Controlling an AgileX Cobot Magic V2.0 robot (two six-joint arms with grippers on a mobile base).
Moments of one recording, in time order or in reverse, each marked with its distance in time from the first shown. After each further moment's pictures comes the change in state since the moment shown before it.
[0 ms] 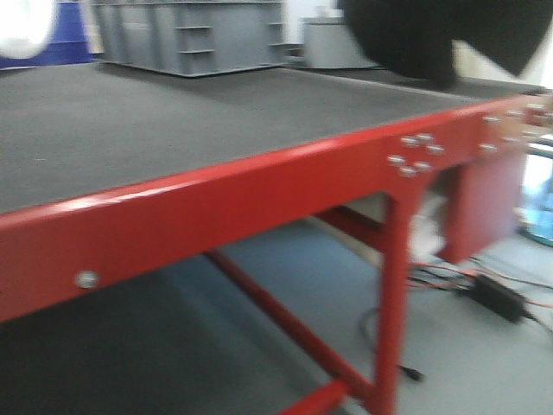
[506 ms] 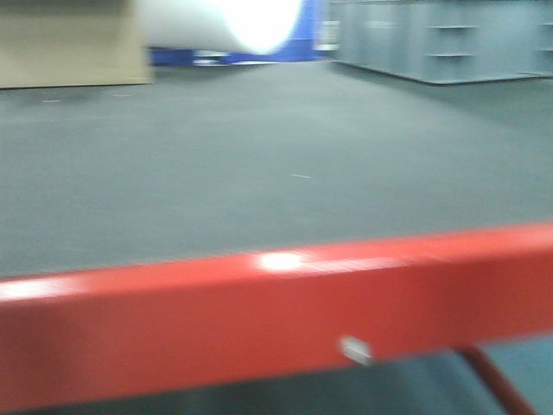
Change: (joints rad) left arm 0.000 0.000 0.000 0.000 0.000 0.000; right arm 0.000 0.000 0.000 0.000 0.000 0.000
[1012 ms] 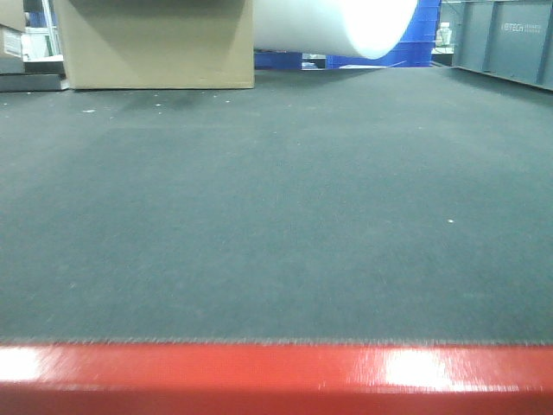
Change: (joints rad) left arm 0.000 0.000 0.000 0.000 0.000 0.000; right arm 0.002 0.000 0.000 0.000 0.000 0.000
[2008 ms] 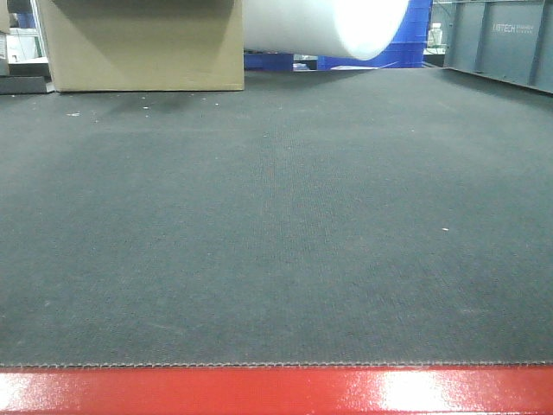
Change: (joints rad) left arm 0.000 0.000 0.000 0.000 -0.002 0.000; right arm 0.002 0.000 0.000 0.000 0.000 0.000
